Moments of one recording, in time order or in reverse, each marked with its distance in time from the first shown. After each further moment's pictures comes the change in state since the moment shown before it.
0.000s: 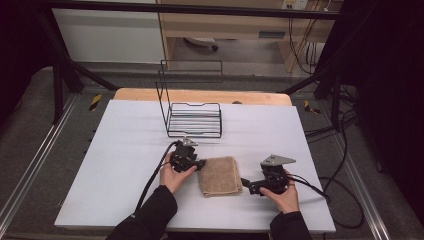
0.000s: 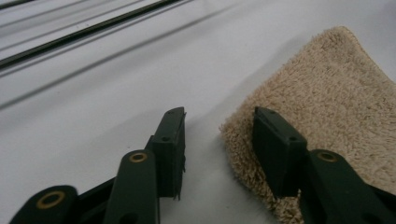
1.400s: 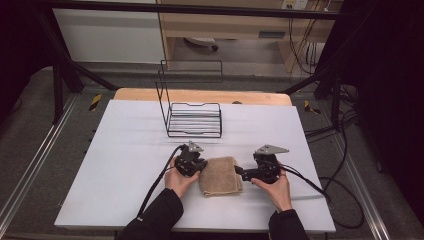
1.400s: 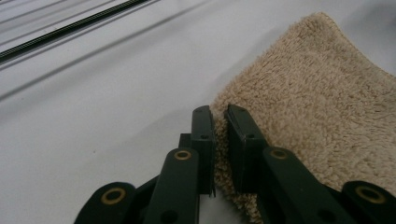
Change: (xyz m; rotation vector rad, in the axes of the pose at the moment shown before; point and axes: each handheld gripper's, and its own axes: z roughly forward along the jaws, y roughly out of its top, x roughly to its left) left arm -0.017 -0.005 0.005 -0.008 0.010 0.065; right arm -0.002 0.028 0.023 -0.049 -0.004 0.059
